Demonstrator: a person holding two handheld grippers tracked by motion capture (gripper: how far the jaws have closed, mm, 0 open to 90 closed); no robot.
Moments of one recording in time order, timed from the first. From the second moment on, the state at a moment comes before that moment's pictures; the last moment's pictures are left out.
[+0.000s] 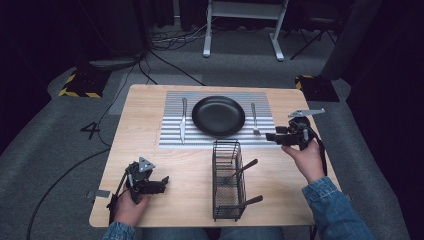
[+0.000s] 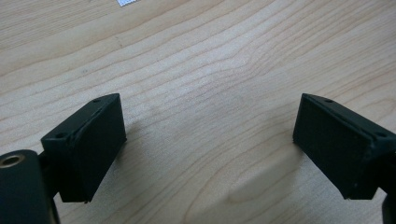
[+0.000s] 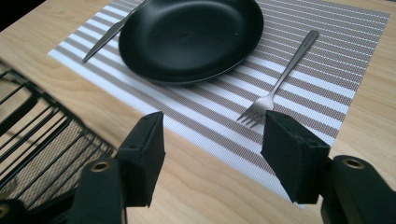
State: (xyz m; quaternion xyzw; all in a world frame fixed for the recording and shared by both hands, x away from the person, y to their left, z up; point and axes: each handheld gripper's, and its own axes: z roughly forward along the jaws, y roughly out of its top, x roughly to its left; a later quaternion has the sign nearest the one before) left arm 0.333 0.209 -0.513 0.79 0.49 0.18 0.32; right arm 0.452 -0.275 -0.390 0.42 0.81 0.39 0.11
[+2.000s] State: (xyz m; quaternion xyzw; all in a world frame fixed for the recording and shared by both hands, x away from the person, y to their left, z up) left arm 0.335 0.209 -0.513 0.79 0.49 0.17 0.32; right arm 0.345 -0.361 -0.492 0.41 0.82 0.37 0.16
